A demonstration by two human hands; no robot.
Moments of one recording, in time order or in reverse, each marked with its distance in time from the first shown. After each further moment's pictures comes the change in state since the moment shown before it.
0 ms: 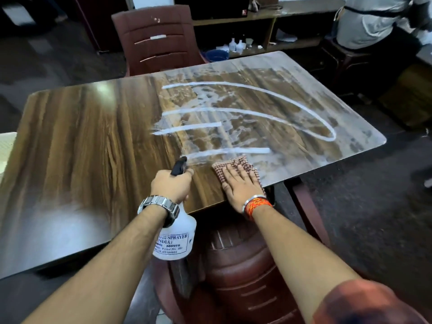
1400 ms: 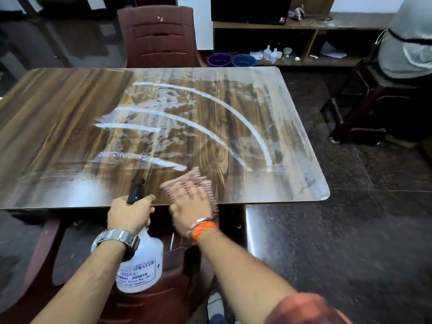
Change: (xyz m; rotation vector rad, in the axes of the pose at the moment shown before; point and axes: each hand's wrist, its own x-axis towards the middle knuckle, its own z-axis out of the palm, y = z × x) left_hand -0.107 0.087 0.253 -0.232 0.403 -0.260; right_hand -0.003 0.207 -0.033 0.056 -0.056 -0.483
